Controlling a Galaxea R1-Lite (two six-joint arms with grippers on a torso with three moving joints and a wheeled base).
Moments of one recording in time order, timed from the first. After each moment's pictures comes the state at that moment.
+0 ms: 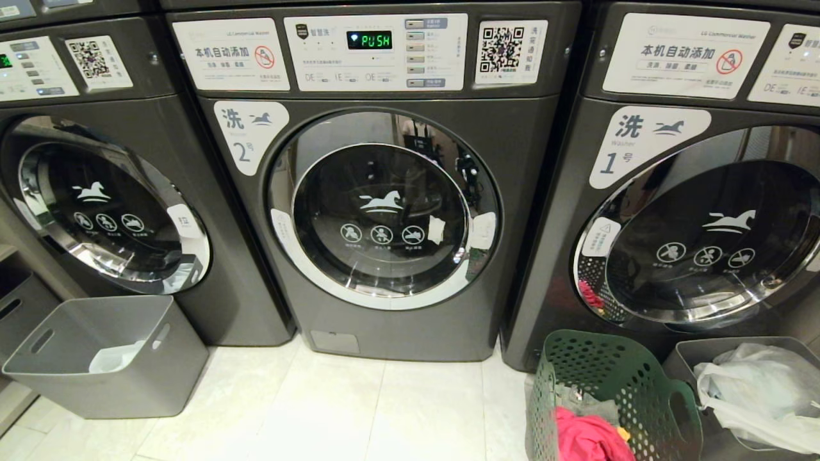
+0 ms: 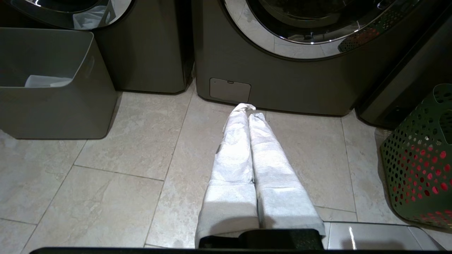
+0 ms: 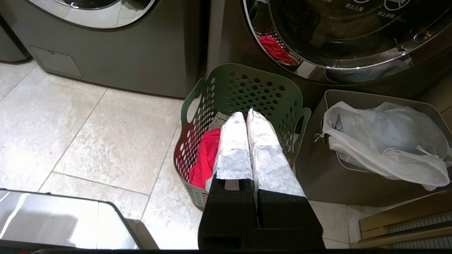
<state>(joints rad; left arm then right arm) 0.00 0.00 -0.08 0.19 0.02 -0.05 -0.01 0.00 -0.10 0.26 0.04 -0.13</state>
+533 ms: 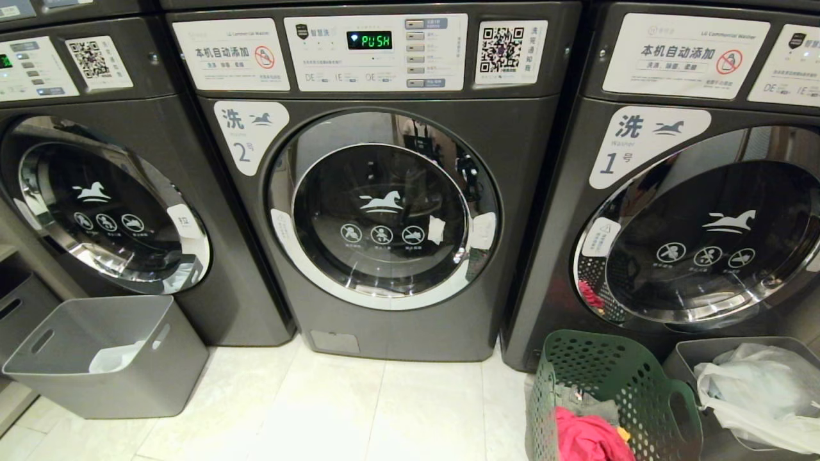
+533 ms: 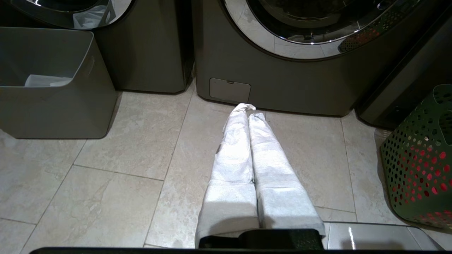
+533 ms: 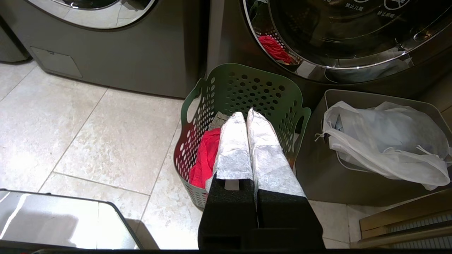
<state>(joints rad) 0.00 0.00 -0.08 0.19 0.02 -0.05 -0.01 0.00 -0.10 0.26 0.04 -0.13</state>
